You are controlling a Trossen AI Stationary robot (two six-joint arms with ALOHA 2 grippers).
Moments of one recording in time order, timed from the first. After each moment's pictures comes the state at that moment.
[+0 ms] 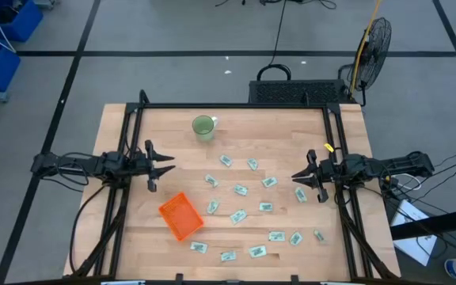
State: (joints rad) left arm -0.08 0.10 0.01 0.06 -0.24 0.08; right arm 0.14 0.06 0.02 0.04 0.00 0.09
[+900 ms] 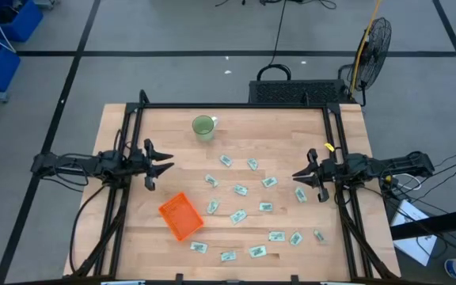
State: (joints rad) left arm -0.08 0.10 0.01 0.17 -0.24 -0.09; right arm 0.14 0.07 0.02 0.12 0.00 0.06
